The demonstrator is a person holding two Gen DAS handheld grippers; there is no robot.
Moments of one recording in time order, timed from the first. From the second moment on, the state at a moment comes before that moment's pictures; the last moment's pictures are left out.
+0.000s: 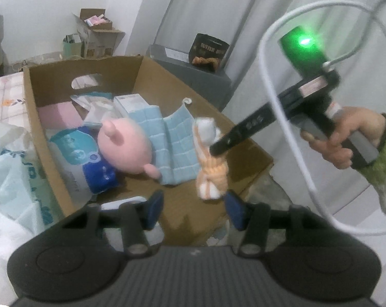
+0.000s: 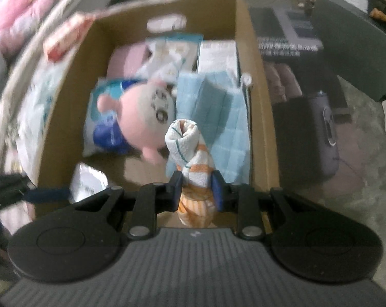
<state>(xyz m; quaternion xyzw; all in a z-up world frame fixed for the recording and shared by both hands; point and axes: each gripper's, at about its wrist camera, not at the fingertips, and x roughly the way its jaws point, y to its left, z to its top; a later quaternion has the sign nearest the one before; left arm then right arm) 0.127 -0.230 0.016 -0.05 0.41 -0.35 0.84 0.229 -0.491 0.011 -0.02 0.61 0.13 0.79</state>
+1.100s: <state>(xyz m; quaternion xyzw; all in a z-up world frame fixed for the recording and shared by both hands) 0.054 -0.048 0.019 -0.04 0.38 -0.19 0.90 0.162 -0.374 0.054 0.23 0.42 0.28 0.84</state>
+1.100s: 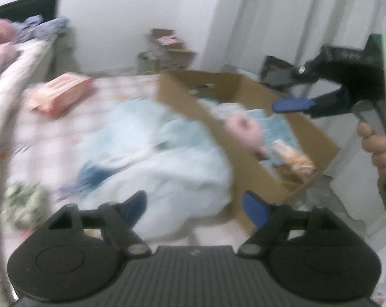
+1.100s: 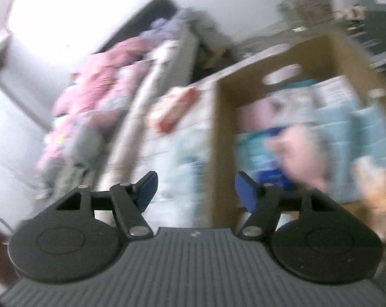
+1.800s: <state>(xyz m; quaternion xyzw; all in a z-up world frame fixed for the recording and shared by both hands) 0.050 0.019 -0.049 0.10 0.38 -0.12 0.91 0.223 -0.046 0.005 -0.03 0.55 0.42 0.72</state>
